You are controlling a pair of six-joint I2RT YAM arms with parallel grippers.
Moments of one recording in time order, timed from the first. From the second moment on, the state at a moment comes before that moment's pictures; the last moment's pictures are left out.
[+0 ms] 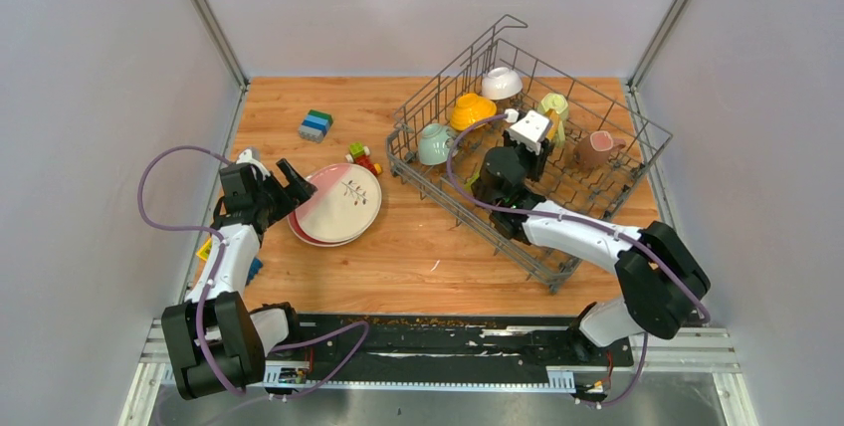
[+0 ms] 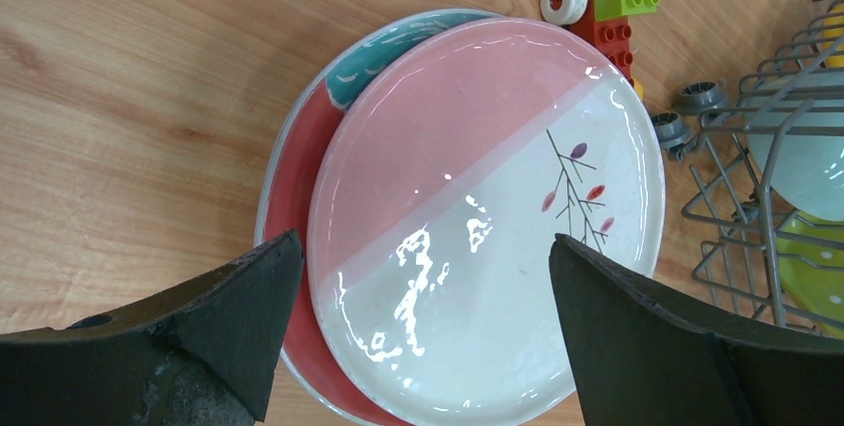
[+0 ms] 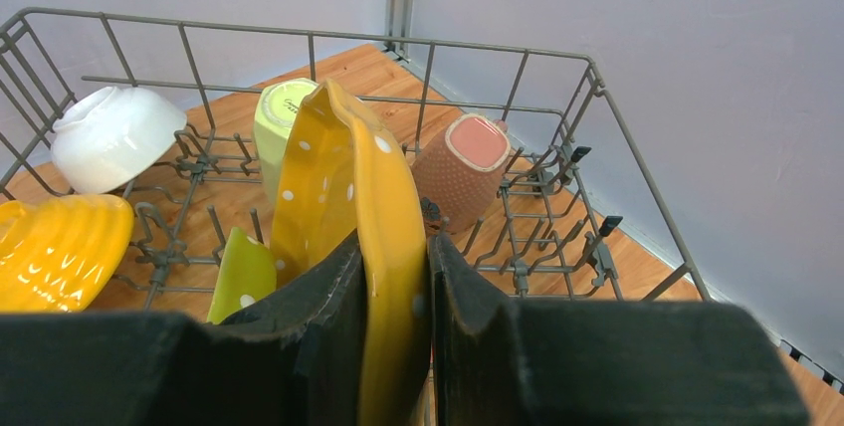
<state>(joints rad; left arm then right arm) 0.24 1.10 0.59 -0.19 0.31 -0.46 0.77 1.46 0.86 0.72 1.52 -0.20</state>
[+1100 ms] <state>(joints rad) 0.24 1.13 0.59 -0.18 0.33 -0.46 0.84 1.72 0.89 1.48 1.56 -0.77</state>
